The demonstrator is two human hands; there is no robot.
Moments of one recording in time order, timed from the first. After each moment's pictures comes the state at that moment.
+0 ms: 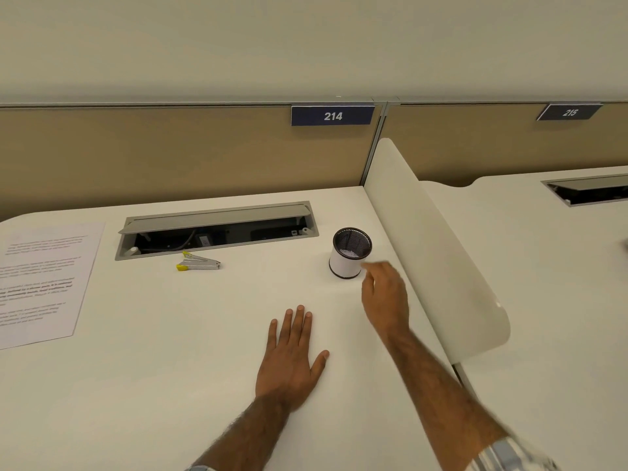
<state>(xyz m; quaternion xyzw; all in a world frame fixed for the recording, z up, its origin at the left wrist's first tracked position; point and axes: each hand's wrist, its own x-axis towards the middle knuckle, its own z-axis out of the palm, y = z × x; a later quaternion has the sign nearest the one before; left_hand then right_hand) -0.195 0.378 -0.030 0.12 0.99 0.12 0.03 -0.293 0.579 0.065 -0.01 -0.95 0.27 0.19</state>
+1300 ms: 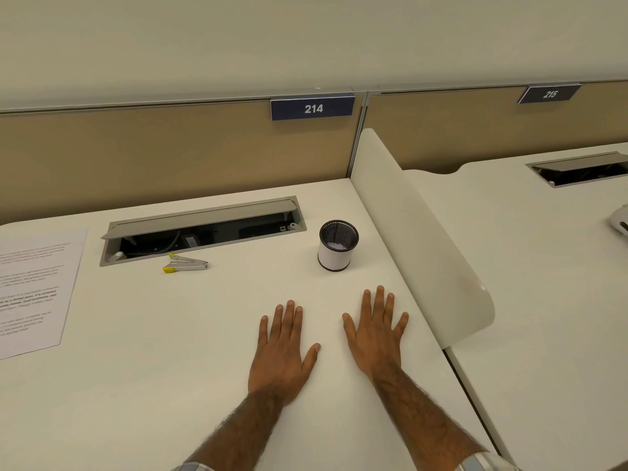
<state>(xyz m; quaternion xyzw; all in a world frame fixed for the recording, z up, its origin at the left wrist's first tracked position) -0.196 0.379 -0.034 0.12 0.99 0.11 0.02 -0.220 0.584 -0.010 -0.12 -0.99 0.06 -0.04</state>
